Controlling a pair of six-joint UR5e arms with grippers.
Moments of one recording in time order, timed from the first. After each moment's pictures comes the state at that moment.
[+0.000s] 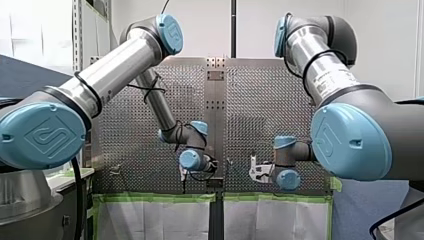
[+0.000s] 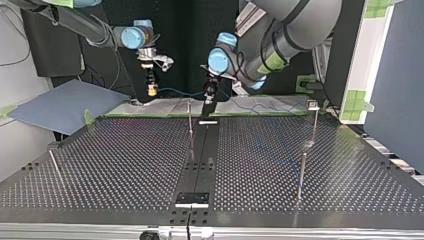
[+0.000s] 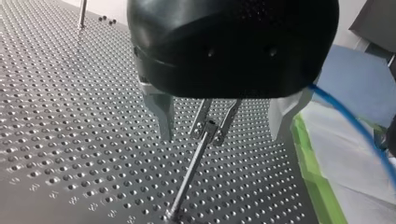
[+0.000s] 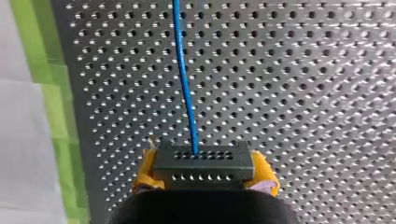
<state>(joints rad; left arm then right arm) -0.56 -2.41 -1.69 -2.44 -1.76 -1.83 1.94 -0.71 1.94 -1.13 1.52 1.57</state>
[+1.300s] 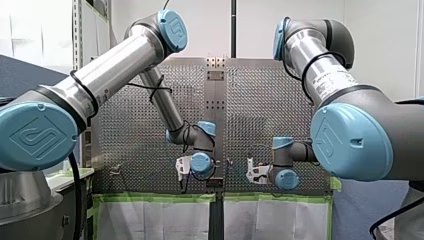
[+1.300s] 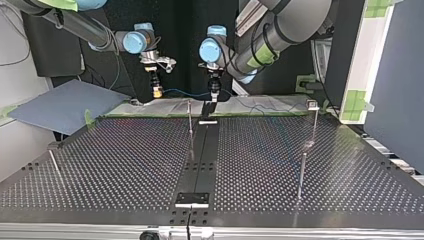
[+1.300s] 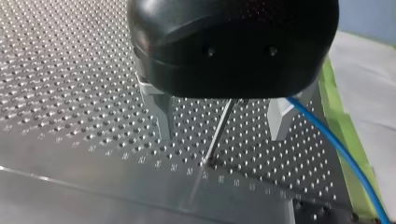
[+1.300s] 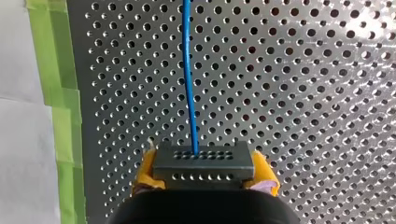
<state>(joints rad) -0.63 -2.41 -1.69 -2.40 -2.11 -1.82 1.95 -0.70 1.88 -1.07 1.46 1.54</state>
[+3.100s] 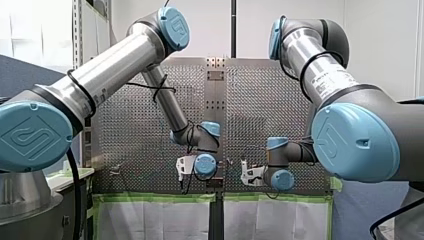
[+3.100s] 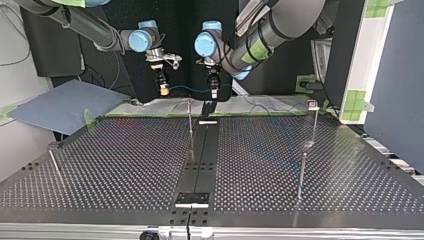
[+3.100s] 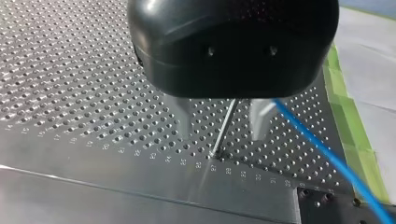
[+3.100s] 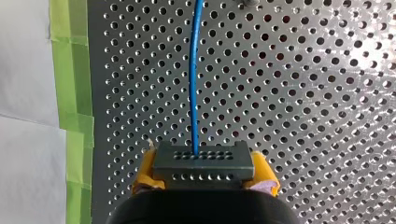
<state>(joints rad) -0.68 -2.41 -1.69 -2.38 -2.23 -1.80 2.00 -0.69 1.89 -1.05 1.46 1.50</state>
